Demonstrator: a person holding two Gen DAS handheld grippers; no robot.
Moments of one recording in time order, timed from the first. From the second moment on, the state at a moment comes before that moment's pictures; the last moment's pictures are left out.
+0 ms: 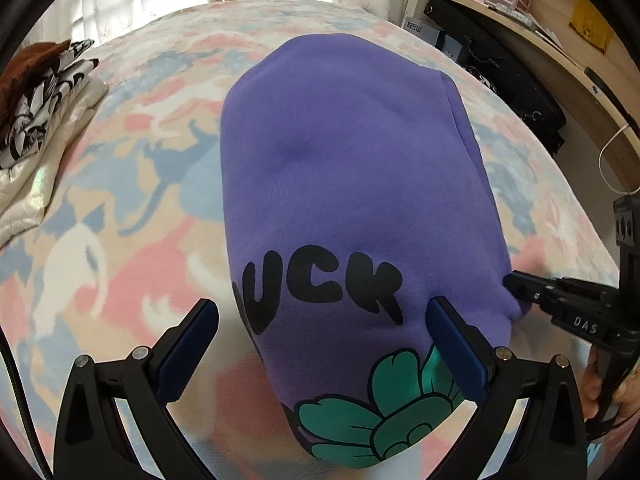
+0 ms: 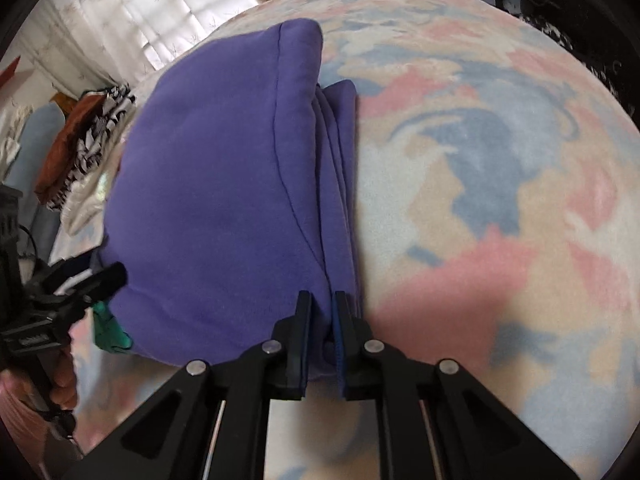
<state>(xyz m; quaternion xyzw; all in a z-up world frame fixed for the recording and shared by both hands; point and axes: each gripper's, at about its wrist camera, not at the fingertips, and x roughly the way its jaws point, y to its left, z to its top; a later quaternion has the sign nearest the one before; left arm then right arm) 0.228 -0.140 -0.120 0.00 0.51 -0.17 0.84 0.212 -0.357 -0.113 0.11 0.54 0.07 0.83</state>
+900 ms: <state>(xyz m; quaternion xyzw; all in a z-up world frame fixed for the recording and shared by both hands) 0.222 -0.107 -0.102 -0.12 0.55 -0.20 0.80 0.206 -0.364 -0.086 0.12 0.55 0.05 0.83</state>
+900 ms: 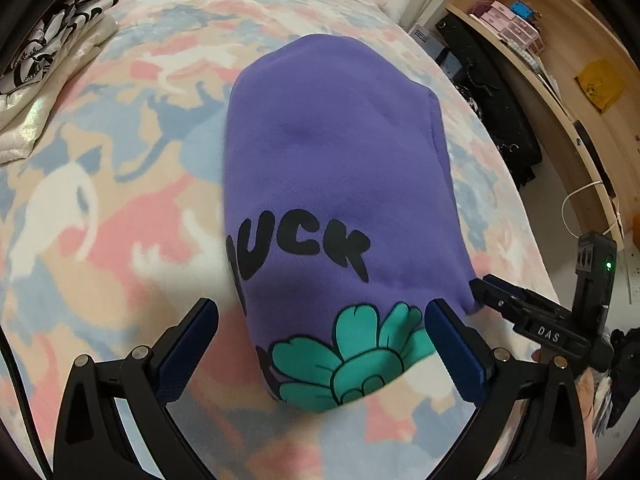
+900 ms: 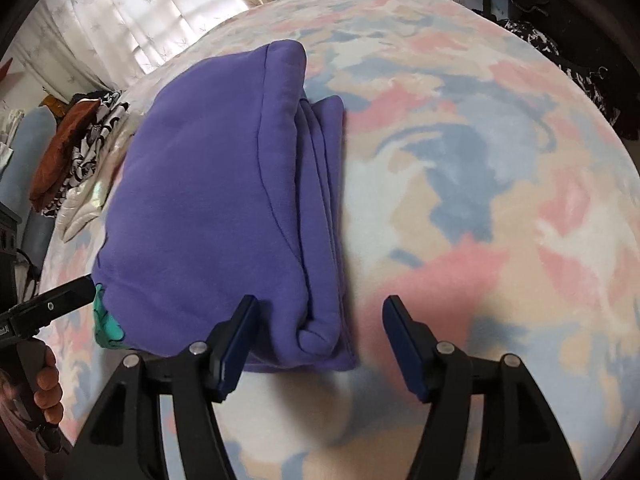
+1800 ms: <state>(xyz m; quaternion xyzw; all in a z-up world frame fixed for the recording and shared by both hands) 0.249 -0.092 -0.136 -0.19 0.55 -0.27 0.77 0.246 -0.370 -0.093 0.21 0.56 0.15 0.78</state>
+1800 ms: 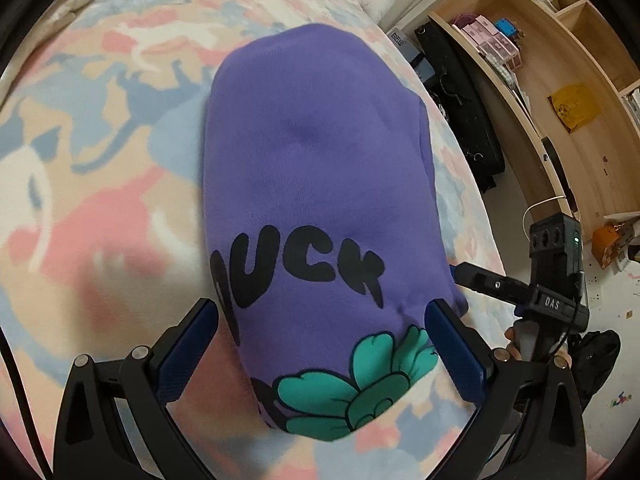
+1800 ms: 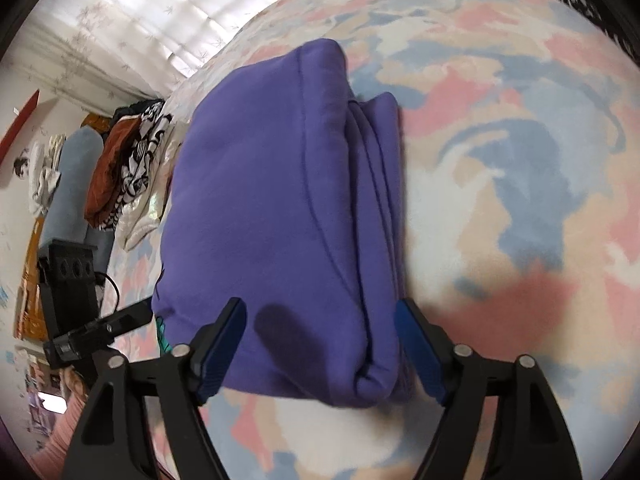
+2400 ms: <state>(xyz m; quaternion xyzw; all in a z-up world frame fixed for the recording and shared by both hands) 0.274 -0.104 -0.177 -0.23 0.55 -0.31 0.74 0.298 -0.376 -0.148 0.32 0.56 0.23 0.73</state>
